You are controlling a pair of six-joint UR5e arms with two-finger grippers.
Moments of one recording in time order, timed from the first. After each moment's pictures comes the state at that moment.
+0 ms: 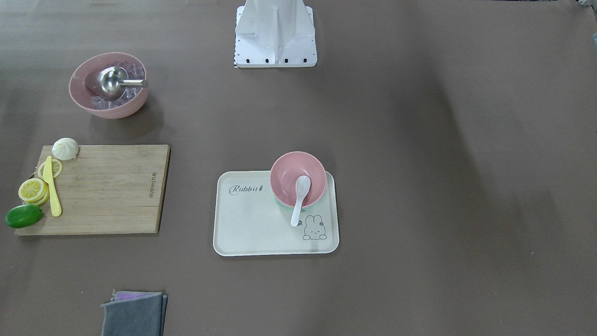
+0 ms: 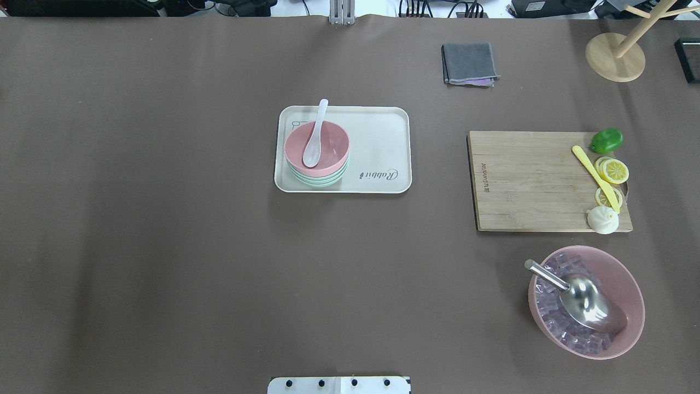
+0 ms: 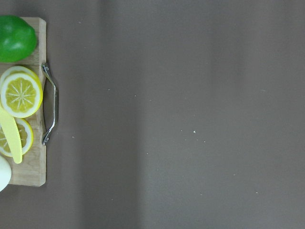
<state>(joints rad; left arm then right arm) -1.52 -1.47 -1.57 -1.99 -2.40 -0.37 1.56 -1.64 1.64 -1.68 2.41 -0.10</state>
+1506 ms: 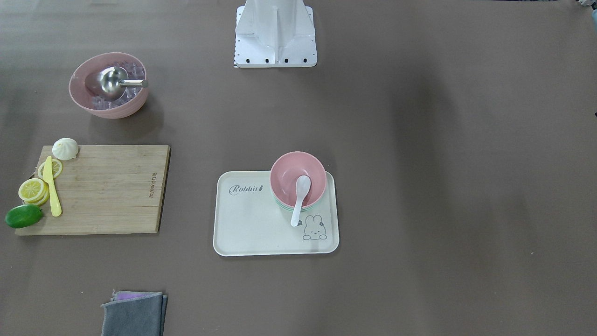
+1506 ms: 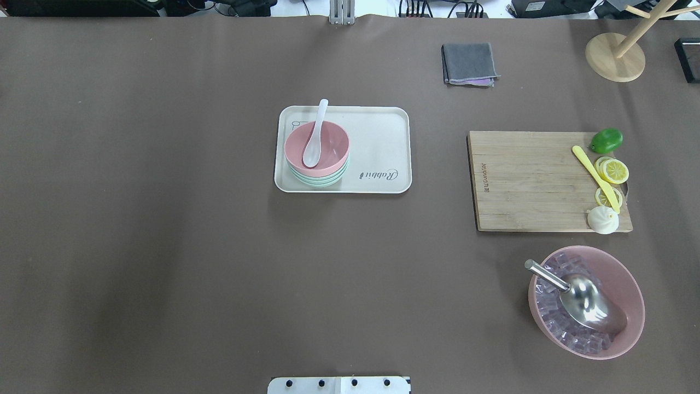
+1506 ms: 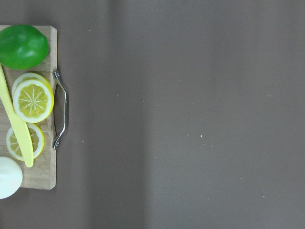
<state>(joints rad) -1.50 -1.46 -1.78 -1.66 -2.35 -0.19 1.57 -1.63 1.66 -1.68 2.43 -0.09</state>
